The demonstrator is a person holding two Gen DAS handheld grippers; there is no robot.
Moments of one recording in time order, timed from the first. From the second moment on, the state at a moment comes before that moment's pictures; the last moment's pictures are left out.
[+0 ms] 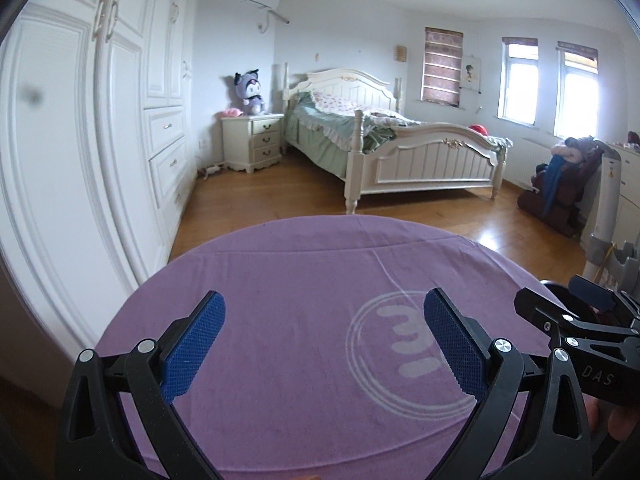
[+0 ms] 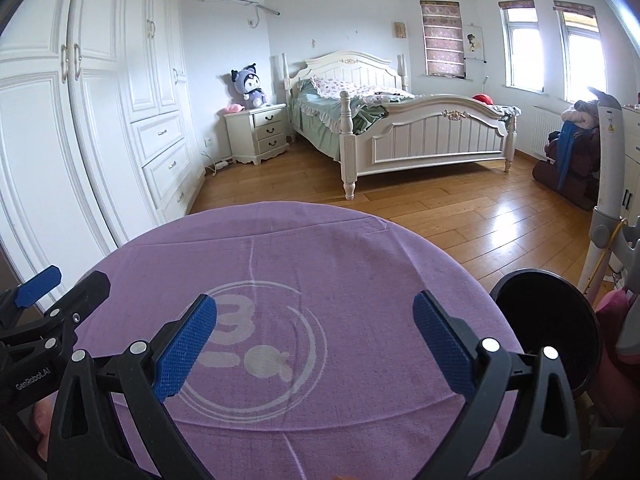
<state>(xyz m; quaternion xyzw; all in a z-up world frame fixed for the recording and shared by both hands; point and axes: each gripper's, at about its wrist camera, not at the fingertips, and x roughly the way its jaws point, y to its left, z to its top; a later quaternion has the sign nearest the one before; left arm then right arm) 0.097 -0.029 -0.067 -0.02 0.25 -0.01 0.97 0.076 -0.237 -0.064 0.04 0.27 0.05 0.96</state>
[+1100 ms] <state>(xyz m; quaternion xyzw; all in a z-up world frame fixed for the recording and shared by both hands) 0.104 -0.017 -0.090 -0.03 0.27 -0.02 0.96 0.054 -0.215 -0.061 0.00 0.21 0.03 0.98</state>
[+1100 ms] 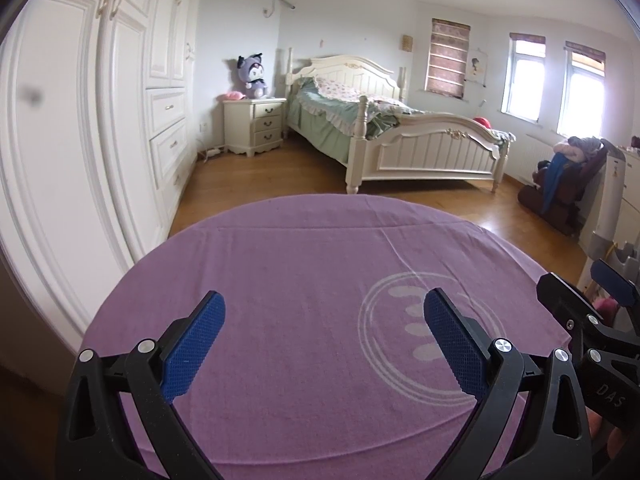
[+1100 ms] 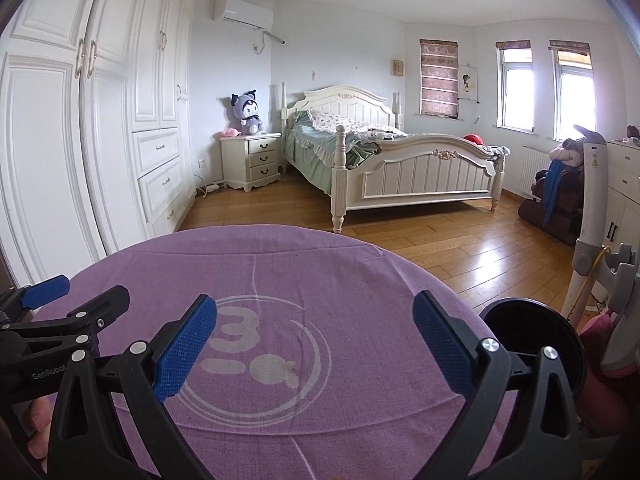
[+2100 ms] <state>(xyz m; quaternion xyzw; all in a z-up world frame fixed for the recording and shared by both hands) 0.105 -0.027 -0.093 0.00 0.28 -0.02 0.96 0.054 -0.226 -0.063 0.03 0.21 0.03 0.98</state>
